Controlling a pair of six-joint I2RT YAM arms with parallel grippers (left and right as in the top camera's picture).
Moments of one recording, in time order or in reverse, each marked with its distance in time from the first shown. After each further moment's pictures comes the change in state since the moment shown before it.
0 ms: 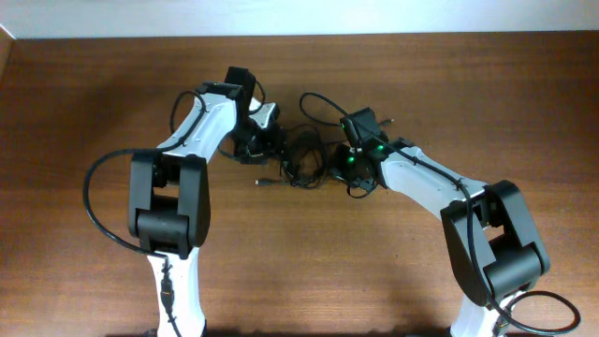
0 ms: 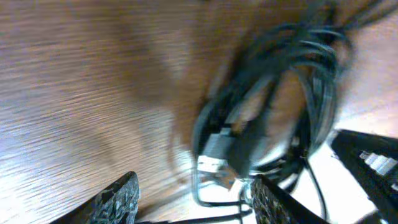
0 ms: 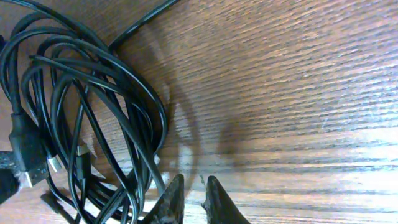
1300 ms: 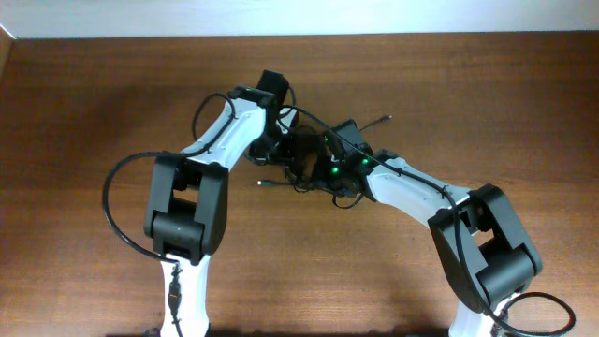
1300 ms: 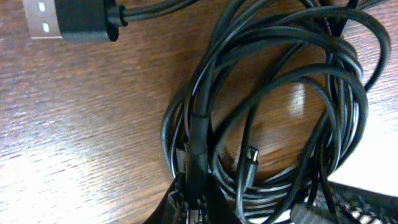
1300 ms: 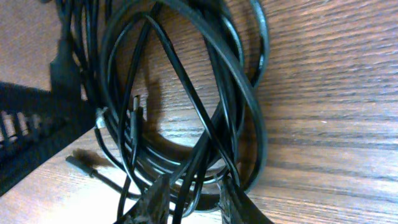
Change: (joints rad) left arm -0.127 -0.007 0.000 0.032 -0.236 -0.047; right arm 0.086 -0.001 -0.049 0.110 -0.038 -0.015
